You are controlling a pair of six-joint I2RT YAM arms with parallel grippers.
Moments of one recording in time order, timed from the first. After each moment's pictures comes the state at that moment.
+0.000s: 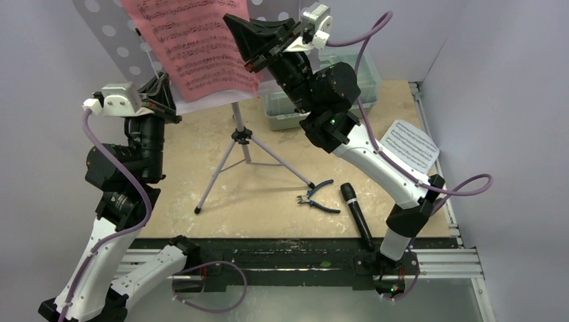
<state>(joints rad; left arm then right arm) -0.50 0.80 1.26 0.05 -0.44 0.09 0.97 1.74 2.09 0.42 0.04 0.09</state>
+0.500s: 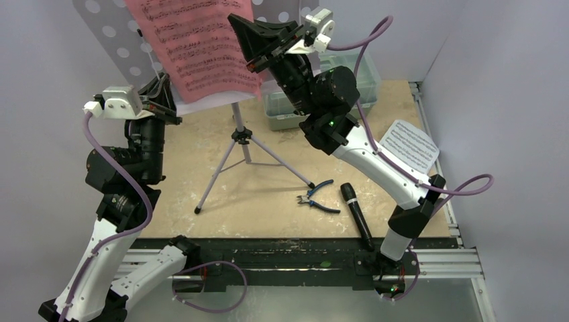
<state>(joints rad) -0.50 0.78 1.23 0.09 -0.42 0.10 0.97 1.73 2.05 0.47 0.09 0.08</state>
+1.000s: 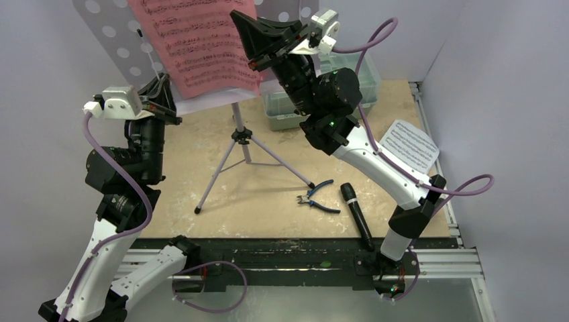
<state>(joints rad) -0.50 0.77 1.23 0.09 -0.42 0.10 0.97 1.73 2.05 0.51 0.09 0.07</state>
